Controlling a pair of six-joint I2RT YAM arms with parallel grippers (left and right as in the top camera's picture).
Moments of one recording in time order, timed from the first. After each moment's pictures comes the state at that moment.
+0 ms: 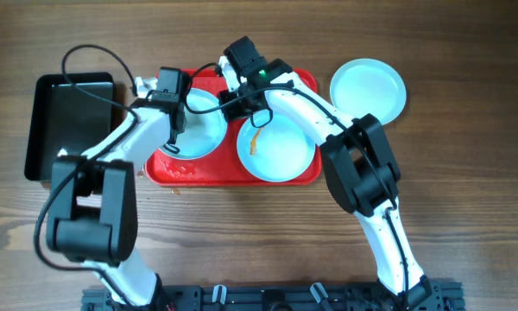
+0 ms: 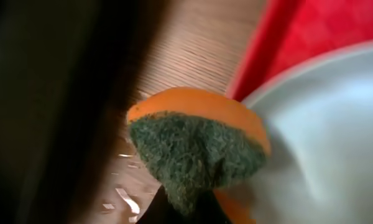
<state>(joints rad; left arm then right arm) -0.16 1.86 1.12 -0.52 -0.56 -0.42 0.59 2.39 1.93 -0.71 -0.32 0.21</state>
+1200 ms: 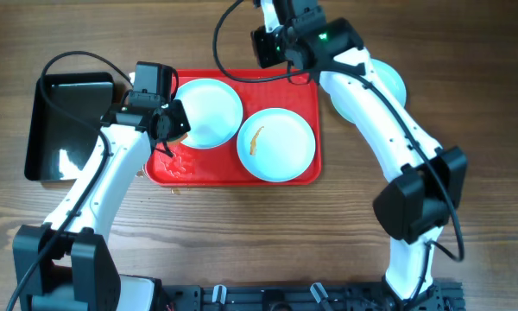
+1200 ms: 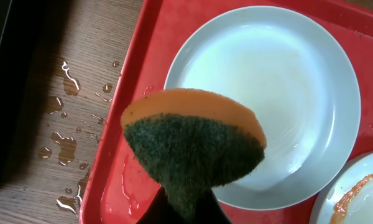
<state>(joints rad) -0.15 1.57 1.12 -0.67 -0.13 -0.43 0.48 2.08 2.01 -0.78 -0.09 0.09</state>
